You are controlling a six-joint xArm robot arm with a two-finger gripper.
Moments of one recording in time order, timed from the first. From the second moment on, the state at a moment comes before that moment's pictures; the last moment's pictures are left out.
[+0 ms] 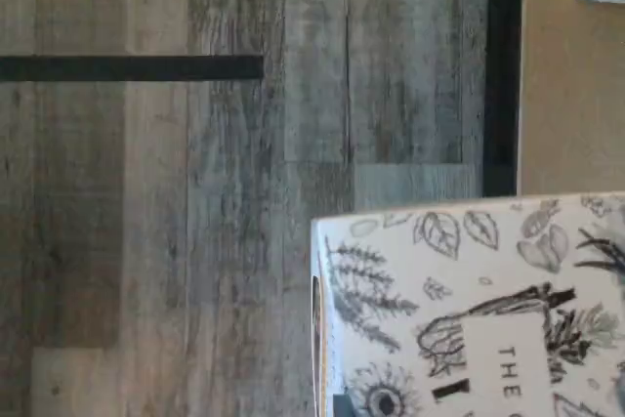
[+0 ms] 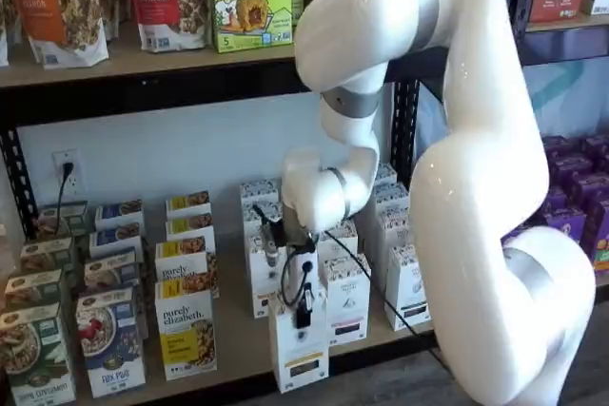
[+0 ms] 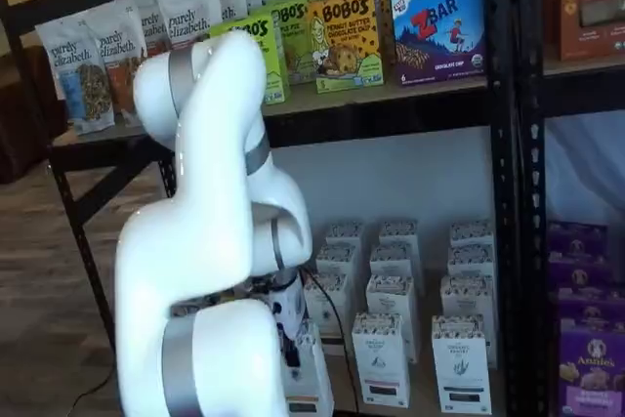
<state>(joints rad) 0.32 0.62 -0.92 -0.04 0.28 -1.21</state>
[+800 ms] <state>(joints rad) 0.30 0.33 -0.71 -0.14 0.36 -1.14</state>
